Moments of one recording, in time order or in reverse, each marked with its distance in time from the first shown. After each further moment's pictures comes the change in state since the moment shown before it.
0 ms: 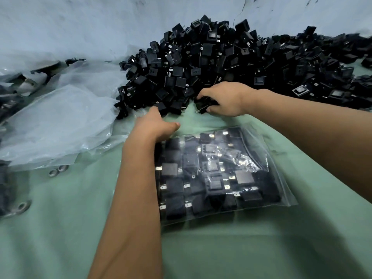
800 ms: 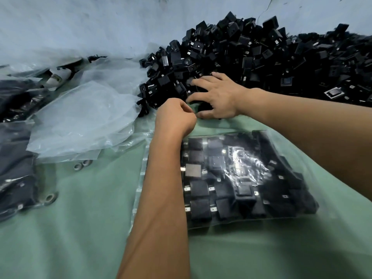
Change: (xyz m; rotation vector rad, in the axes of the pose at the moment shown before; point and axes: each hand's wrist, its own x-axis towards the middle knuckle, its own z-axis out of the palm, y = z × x) left_hand 0.004 0.001 0.003 -0.219 0.265 0.140; right_hand 0.062 -0.034 0.013 -0.185 0.092 -0.248
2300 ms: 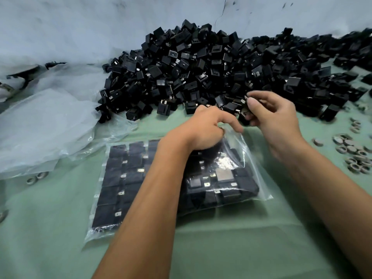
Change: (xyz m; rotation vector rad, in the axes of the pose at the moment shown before) left_hand -0.059 0.082 0.061 0.122 -0.688 0.493; right_hand -0.205 -0.020 0.011 1.370 0.922 0.877
